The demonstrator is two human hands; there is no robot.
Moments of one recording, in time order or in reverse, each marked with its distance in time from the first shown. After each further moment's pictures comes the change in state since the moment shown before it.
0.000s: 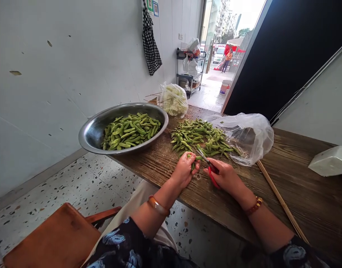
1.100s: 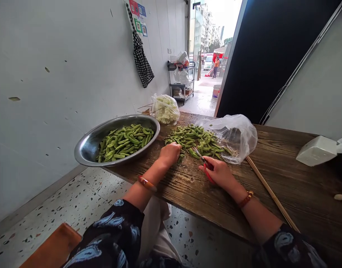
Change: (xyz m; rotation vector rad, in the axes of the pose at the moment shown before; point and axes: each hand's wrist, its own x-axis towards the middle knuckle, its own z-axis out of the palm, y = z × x) left_hand 0.060 0.068 -0.026 1.728 0.030 0.334; right_hand 0.008 0.007 -0.003 0.053 0.121 0.157
